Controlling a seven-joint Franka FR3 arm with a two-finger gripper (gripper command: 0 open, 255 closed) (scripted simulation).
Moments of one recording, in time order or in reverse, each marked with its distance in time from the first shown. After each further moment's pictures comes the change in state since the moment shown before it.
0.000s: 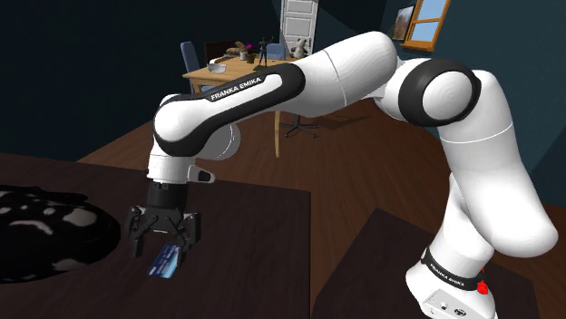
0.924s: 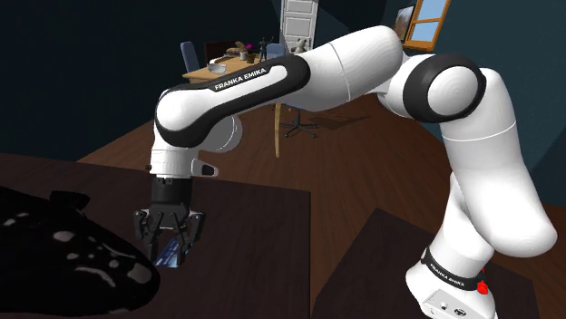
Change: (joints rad) arm -0.018 -0.026 0.013 -0.003 -0.009 -0.088 0.009
